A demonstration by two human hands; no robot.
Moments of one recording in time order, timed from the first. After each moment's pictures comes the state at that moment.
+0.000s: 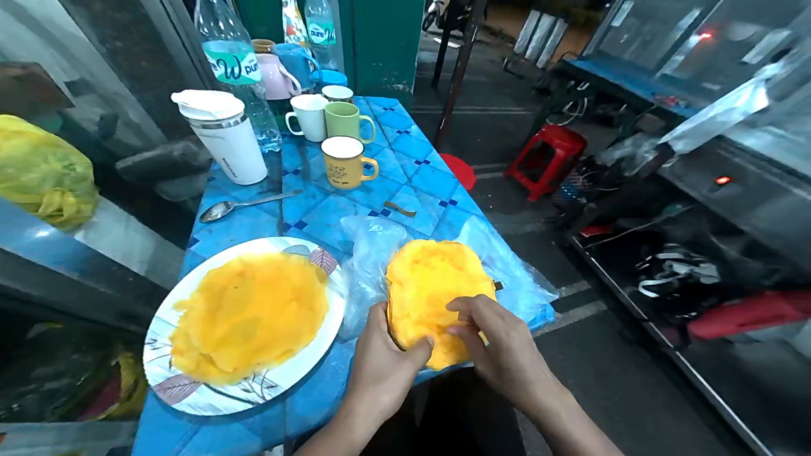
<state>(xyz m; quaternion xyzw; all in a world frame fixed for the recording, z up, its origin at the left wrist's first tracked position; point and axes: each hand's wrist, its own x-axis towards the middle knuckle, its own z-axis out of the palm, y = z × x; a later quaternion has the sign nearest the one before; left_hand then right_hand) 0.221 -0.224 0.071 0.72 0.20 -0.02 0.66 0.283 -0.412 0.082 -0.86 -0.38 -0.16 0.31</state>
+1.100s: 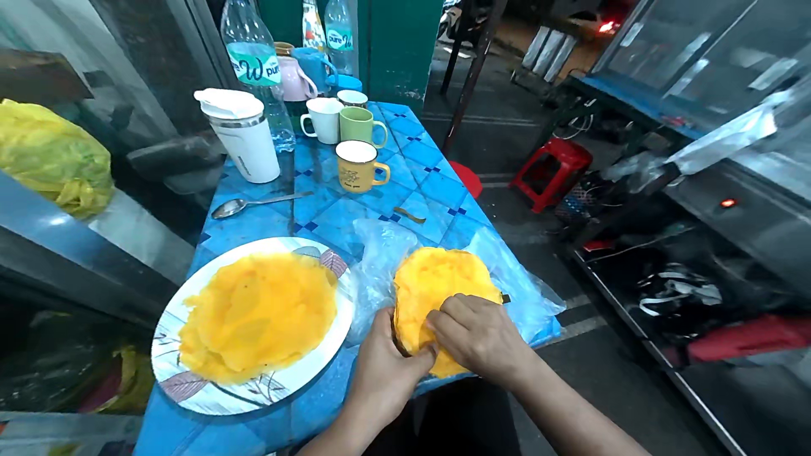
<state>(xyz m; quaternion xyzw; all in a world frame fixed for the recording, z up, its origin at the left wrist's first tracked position) 0.222 -0.218 0.066 0.70 0.18 -0.01 0.69 0.318 -0.381 0.086 -0.77 -0.57 -0.26 0.14</state>
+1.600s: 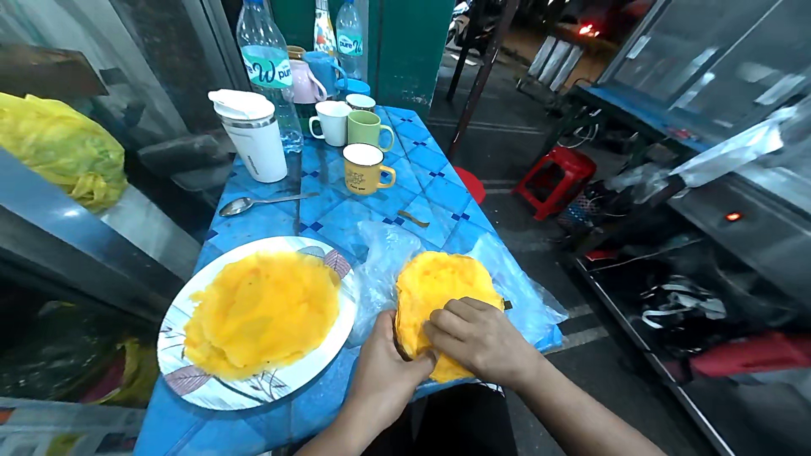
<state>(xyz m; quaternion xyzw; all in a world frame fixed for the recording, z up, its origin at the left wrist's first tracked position) 0.221 -0.218 0.064 0.69 0.18 0.00 0.70 0.327 -0.384 0.094 -0.71 -0.66 -0.22 0.10</state>
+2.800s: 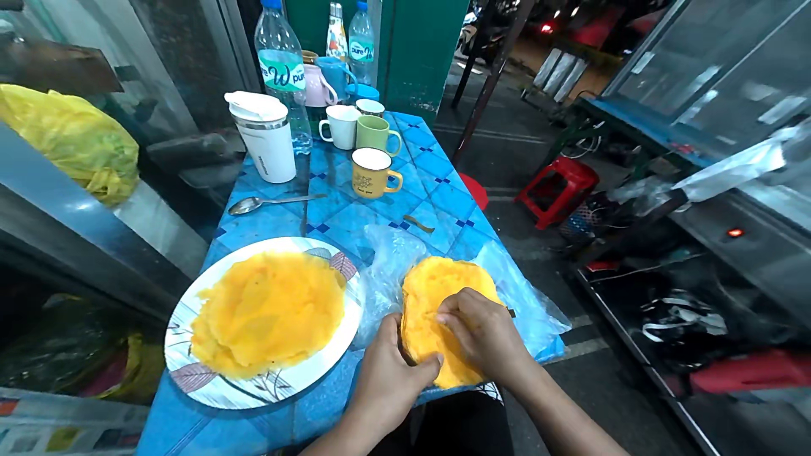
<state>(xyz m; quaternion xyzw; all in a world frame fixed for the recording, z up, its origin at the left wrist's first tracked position) 0.221 -0.218 0.061 0.68 0.17 0.01 0.71 0.327 -0.381 0.085 -0.85 -0.41 -0.10 0.30</state>
